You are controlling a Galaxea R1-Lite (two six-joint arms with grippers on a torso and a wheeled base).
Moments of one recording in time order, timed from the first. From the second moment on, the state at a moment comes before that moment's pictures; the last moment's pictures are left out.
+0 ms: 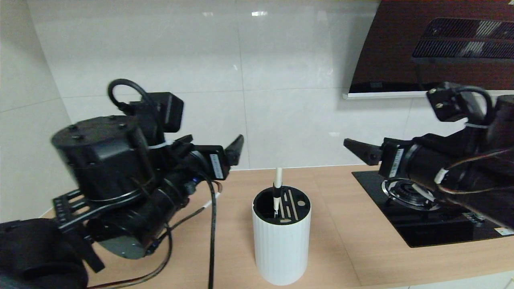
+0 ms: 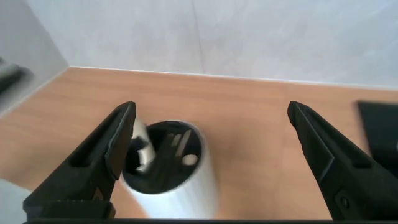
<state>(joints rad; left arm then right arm) -0.70 1.58 -0.70 -0.88 0.53 -0.11 0.62 1.44 -0.75 -0.63 -0.25 0.19</state>
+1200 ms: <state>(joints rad) -0.16 0.18 -0.17 -0.11 0.40 -0.03 0.10 0.13 -0.49 0.19 -0.27 0.07</state>
